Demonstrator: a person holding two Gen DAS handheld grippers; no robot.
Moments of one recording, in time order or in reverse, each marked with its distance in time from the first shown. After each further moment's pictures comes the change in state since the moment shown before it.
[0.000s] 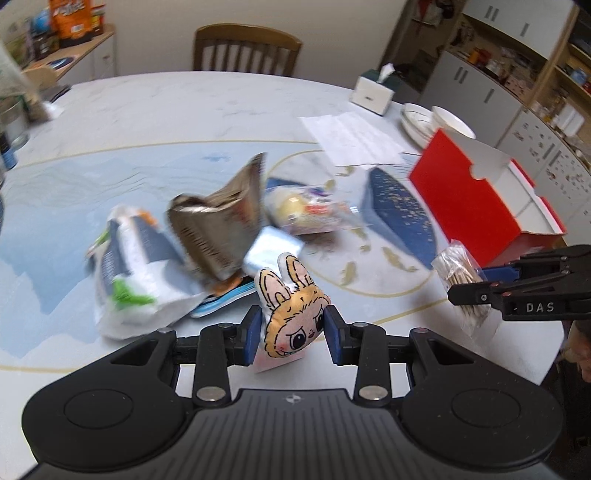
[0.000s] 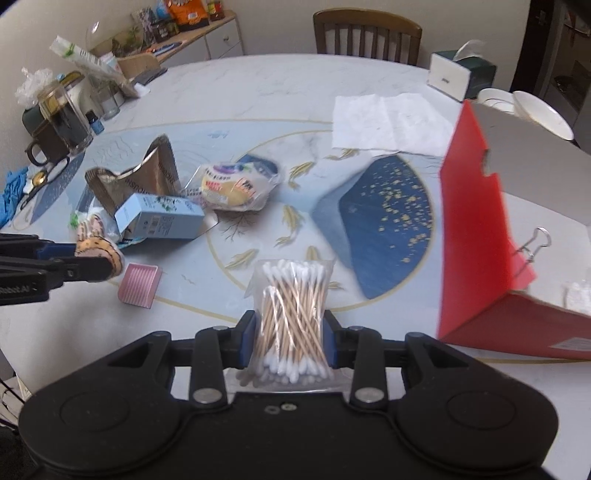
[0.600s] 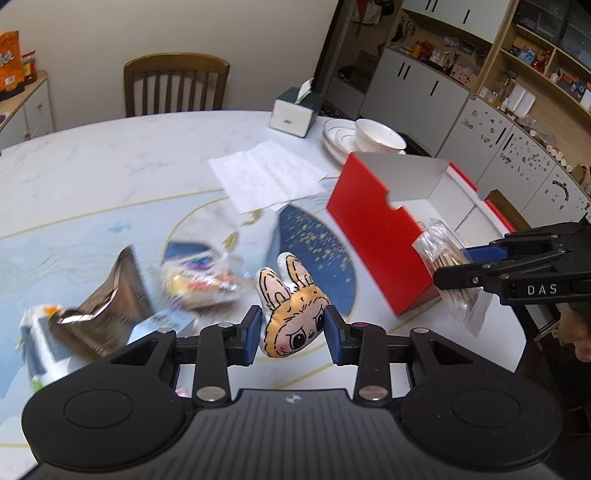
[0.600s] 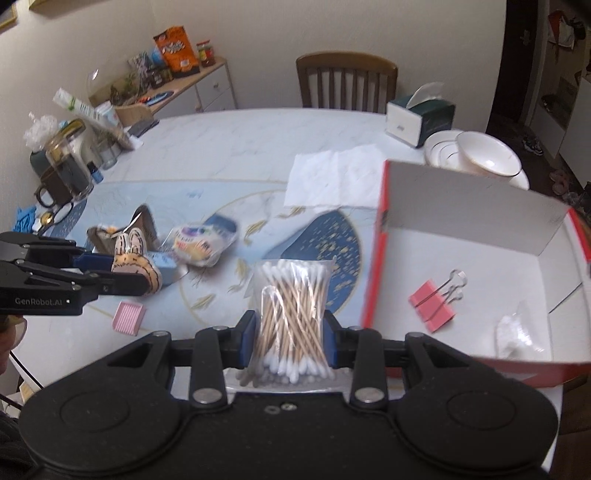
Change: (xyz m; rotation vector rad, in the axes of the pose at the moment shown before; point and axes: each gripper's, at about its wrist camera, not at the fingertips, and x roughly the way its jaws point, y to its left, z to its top) left arm 0.008 -0.084 0.054 0.128 -0.041 -0.109; right arm -0.064 -0.066 0.017 0.006 -0.128 0.003
